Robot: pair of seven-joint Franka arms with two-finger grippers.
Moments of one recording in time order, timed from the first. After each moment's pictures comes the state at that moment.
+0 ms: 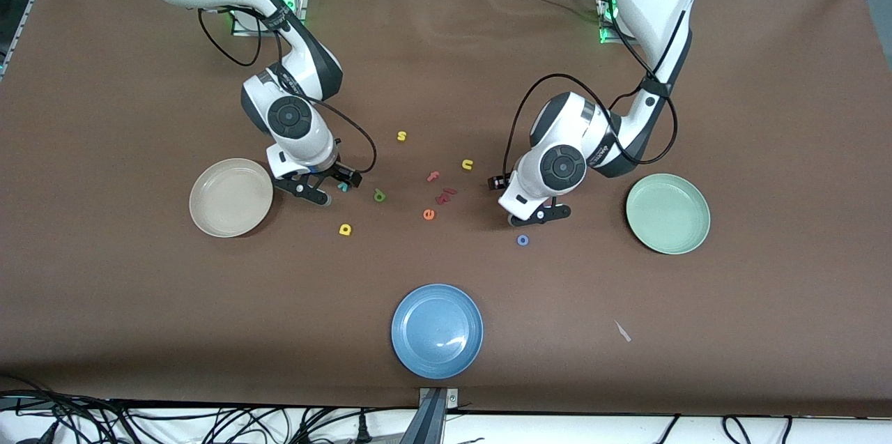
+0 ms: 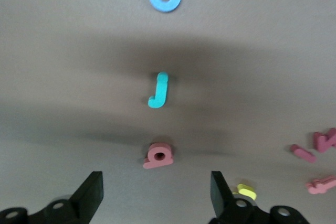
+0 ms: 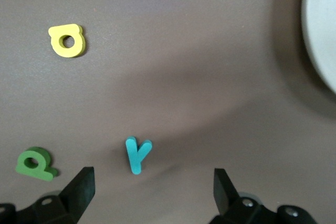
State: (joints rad) left arm -0.45 0.65 -0.10 -1.65 -0.19 2.06 -0.63; right arm 0.12 0.50 0.37 -2.02 -0.30 2.39 1.08
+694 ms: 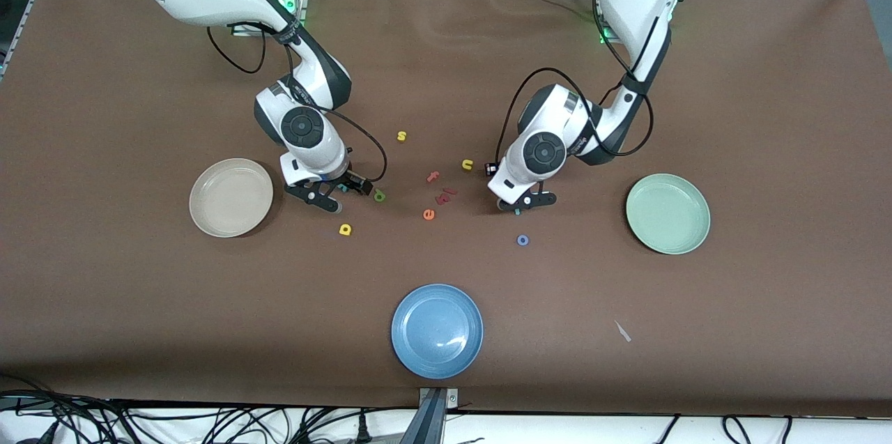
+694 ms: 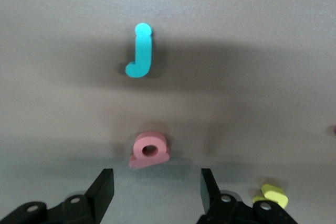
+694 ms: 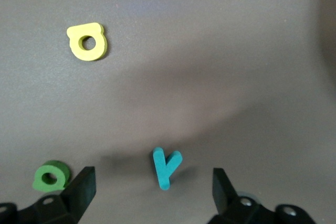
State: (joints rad) left arm -0.50 0.65 -0.10 -1.80 -0.19 2.26 -0.60; right arm 0.13 0.58 0.37 -1.97 -0.33 2.44 1.12
